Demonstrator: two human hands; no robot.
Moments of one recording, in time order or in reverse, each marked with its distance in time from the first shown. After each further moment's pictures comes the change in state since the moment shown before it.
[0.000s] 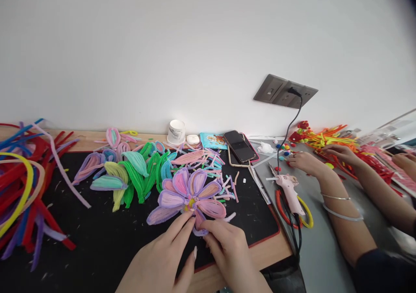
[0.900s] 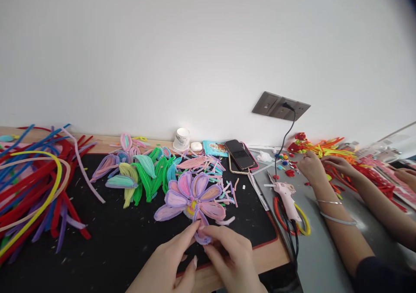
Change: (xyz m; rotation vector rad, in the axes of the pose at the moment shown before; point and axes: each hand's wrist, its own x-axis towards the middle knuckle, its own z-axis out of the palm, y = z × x) left_hand -0.011 0.013 -0.005 -0.719 -0.126 -0.273; right_hand -0.010 -0.014 -0.003 0.046 0.127 -0.069
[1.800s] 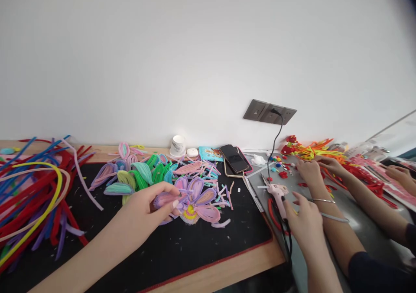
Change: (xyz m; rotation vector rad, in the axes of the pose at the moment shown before) left_hand 0.047 0.012 -0.080 -0.243 0.057 -0.241; right_hand 0.001 0.088 -0.162 -0.970 0.375 0.737
